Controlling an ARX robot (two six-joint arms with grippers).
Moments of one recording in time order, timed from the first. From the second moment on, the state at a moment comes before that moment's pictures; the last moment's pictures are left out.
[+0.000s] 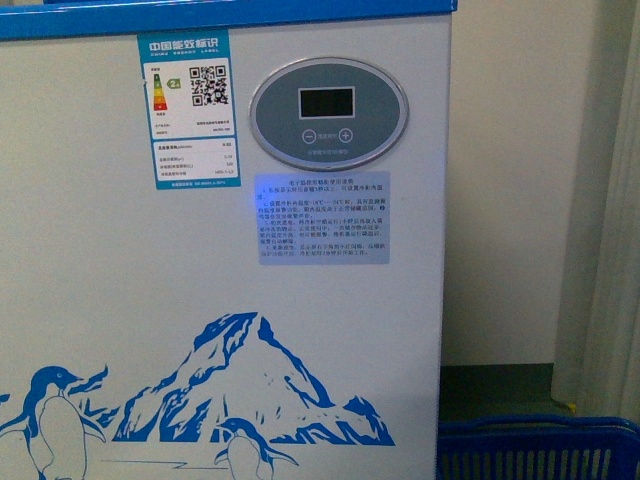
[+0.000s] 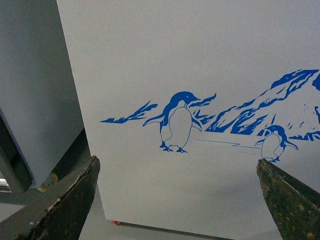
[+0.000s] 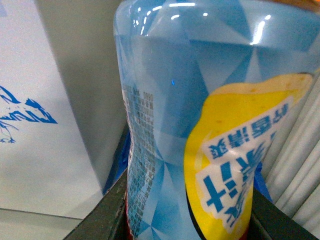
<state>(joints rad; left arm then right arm) 0.00 0.05 0.05 -0.01 0.00 0.00 0.00 0.29 0.09 0.14 0.00 0.00</state>
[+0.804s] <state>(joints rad) 0.00 0.05 0.05 -0.01 0.00 0.00 0.00 0.03 0.02 -0.01 0.00 0.00</state>
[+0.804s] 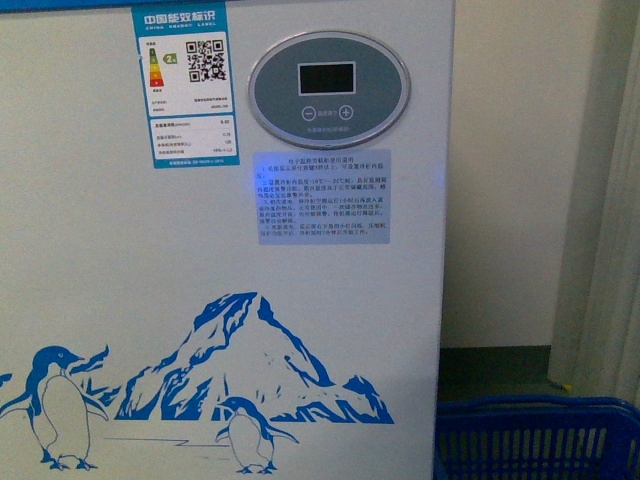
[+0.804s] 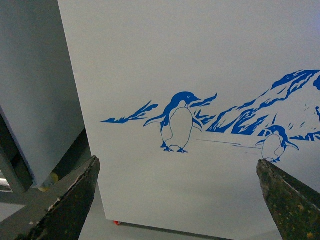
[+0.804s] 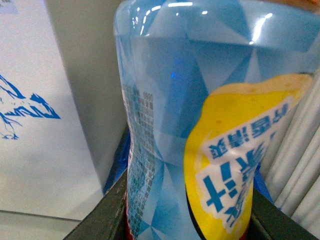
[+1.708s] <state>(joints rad) 0.00 0.05 0.05 -0.01 0.00 0.00 0.00 0.01 0.02 -0.01 0.00 0.00</state>
